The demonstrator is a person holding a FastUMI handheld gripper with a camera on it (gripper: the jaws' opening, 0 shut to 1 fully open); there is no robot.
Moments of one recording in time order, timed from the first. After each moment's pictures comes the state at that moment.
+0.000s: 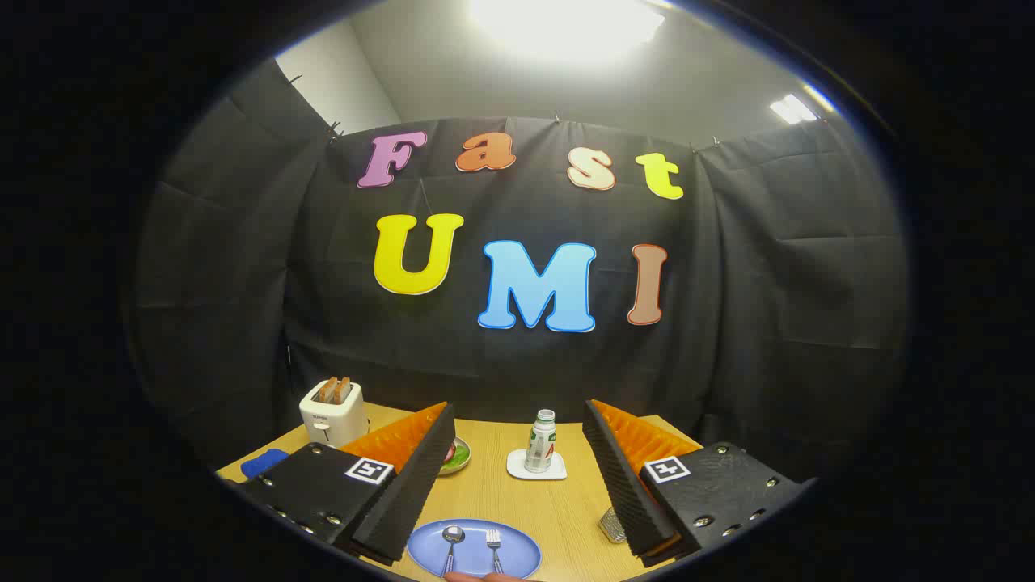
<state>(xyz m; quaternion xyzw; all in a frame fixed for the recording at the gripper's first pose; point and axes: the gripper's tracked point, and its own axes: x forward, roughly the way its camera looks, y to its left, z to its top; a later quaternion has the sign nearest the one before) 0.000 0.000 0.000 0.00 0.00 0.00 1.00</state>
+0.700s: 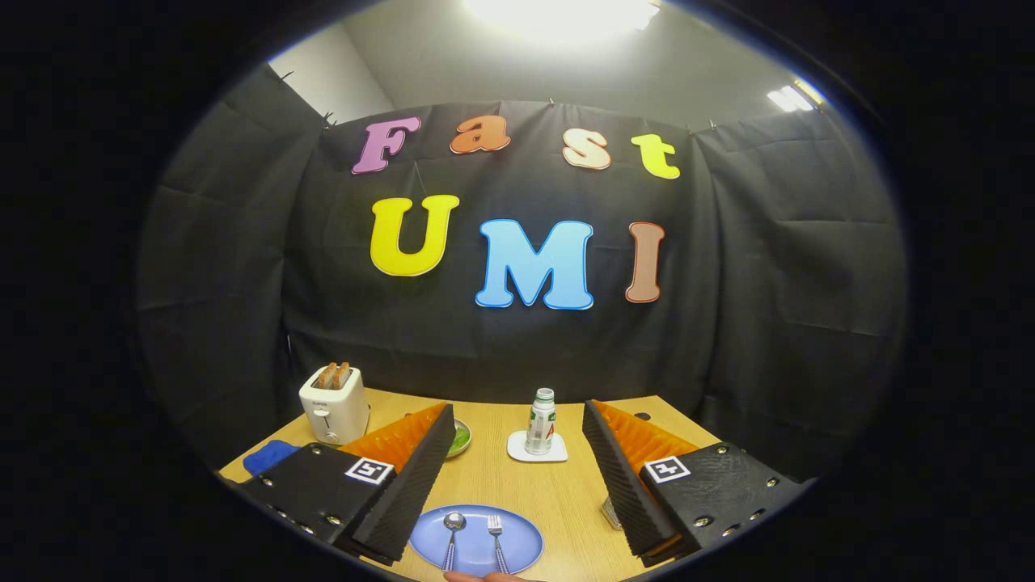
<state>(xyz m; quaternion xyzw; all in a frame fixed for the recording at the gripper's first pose) -0.002 -0.004 -0.021 0.01 0.03 0.00 1.00</state>
